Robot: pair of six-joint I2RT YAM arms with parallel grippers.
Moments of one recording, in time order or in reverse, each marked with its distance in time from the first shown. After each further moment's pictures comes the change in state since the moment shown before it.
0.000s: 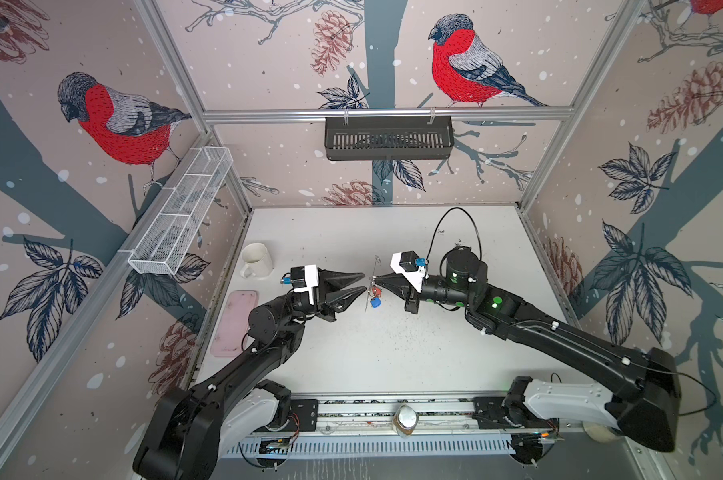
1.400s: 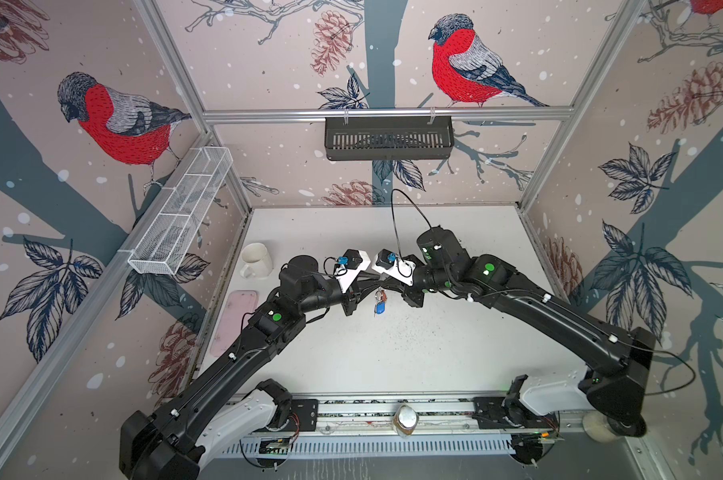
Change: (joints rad) left arm -0.174 -0.043 0.364 -1.429 -0.306 0.631; right arm -0.008 0.199 0.410 -0.705 0.102 -0.215
